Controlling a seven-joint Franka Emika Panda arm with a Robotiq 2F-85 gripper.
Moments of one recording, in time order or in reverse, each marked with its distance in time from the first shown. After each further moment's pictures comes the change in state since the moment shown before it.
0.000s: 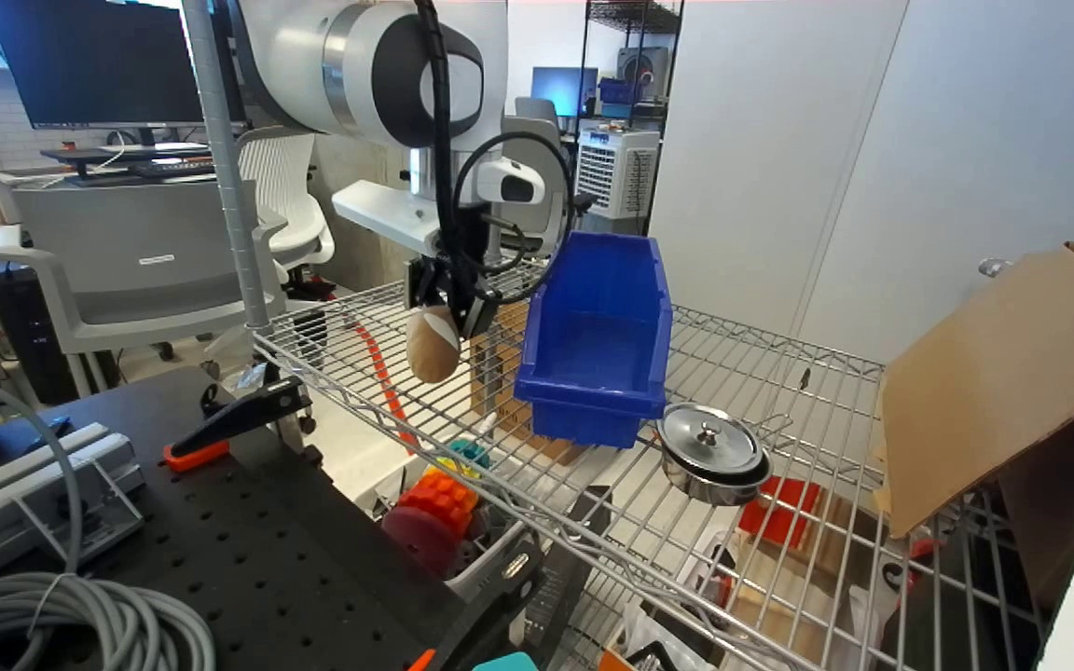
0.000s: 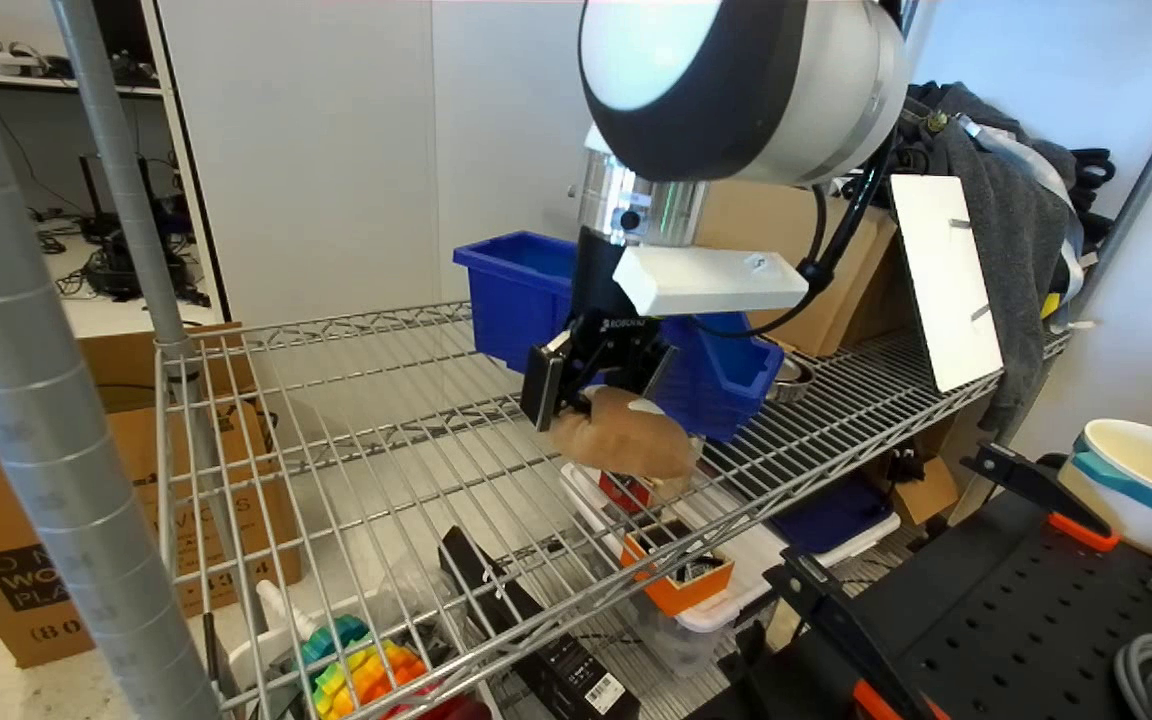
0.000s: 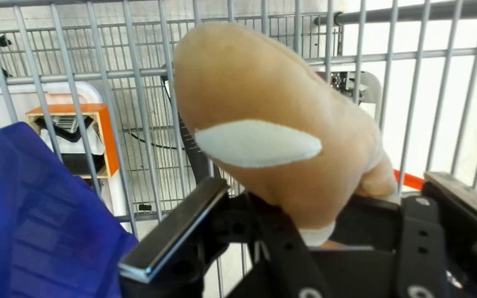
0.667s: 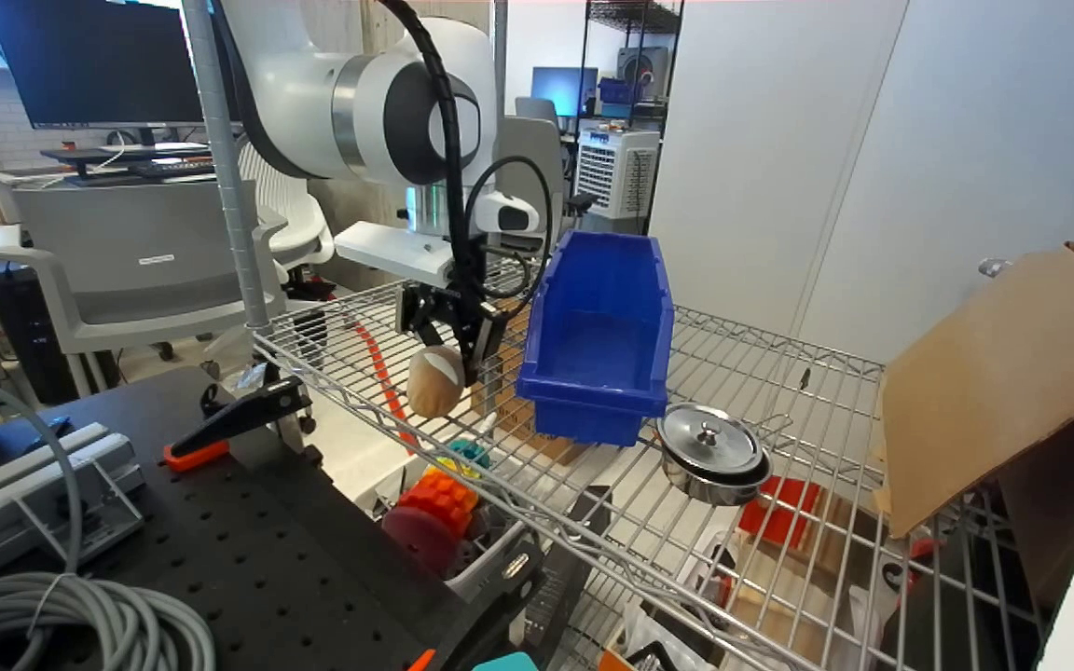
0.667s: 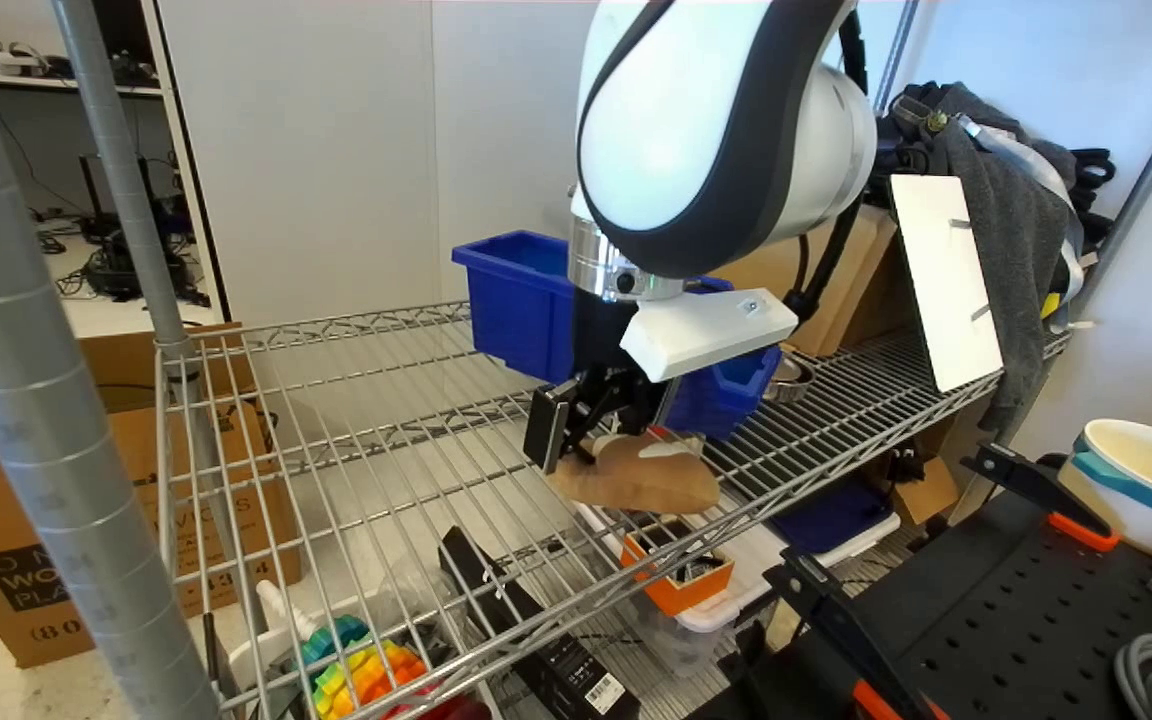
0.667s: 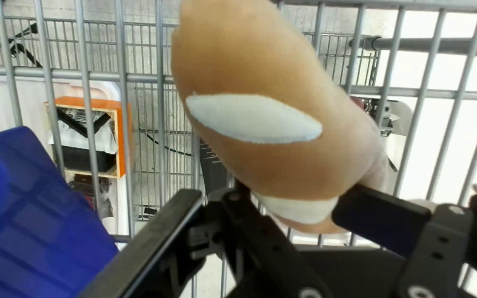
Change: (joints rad) arm 0.080 0.080 -0.078 0.039 -0.095 -0.002 0.000
